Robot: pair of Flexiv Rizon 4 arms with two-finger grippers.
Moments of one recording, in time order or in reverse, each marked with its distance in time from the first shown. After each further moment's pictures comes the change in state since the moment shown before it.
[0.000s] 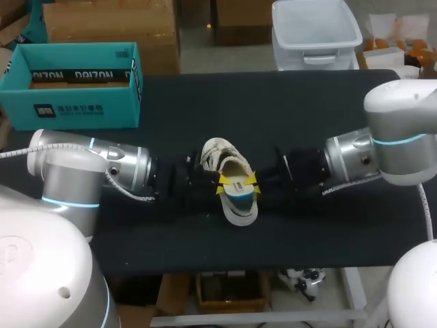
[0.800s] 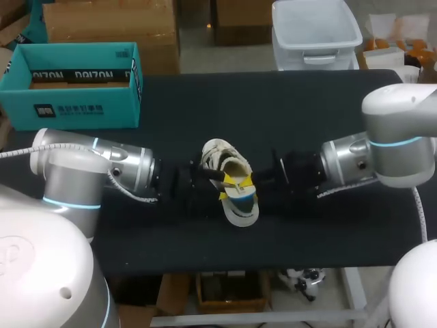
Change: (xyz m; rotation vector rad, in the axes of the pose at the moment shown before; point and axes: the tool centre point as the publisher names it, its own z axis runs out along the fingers) left arm 0.001 -0.016 0.006 0.025 0.012 0.024; right arm -0.002 -0.003 0.011 0.036 0.026 -0.015
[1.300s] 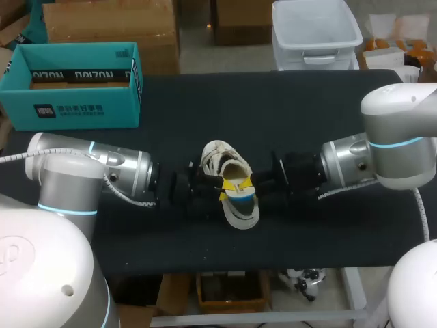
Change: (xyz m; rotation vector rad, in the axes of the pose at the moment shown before) left arm 0.002 -0.016 -0.004 -0.002 -0.011 0.037; right arm 0.001 -0.008 0.000 -0.023 -0.011 -0.005
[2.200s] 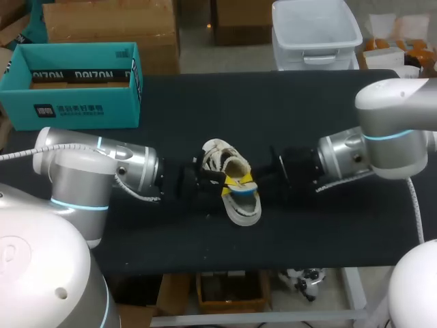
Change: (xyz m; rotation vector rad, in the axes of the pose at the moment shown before) left arm -0.001 0.031 0.010 -0.068 0.026 -0.062; right arm -0.006 0.036 0.002 0.029 -0.024 0.011
